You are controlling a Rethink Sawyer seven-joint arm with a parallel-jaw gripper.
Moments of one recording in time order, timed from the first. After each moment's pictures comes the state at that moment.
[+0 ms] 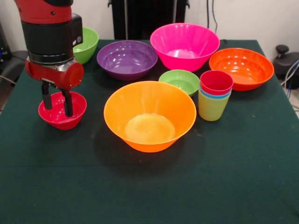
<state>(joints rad) -0.75 -0.51 0.39 1.42 -0.51 0.55 2.13</state>
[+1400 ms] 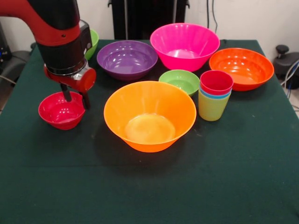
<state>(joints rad) -0.75 -0.43 0.39 1.38 -0.51 0.79 2.13</state>
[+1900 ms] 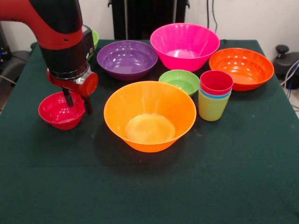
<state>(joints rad) -0.75 -0.41 0.39 1.39 -0.51 0.73 2.13</state>
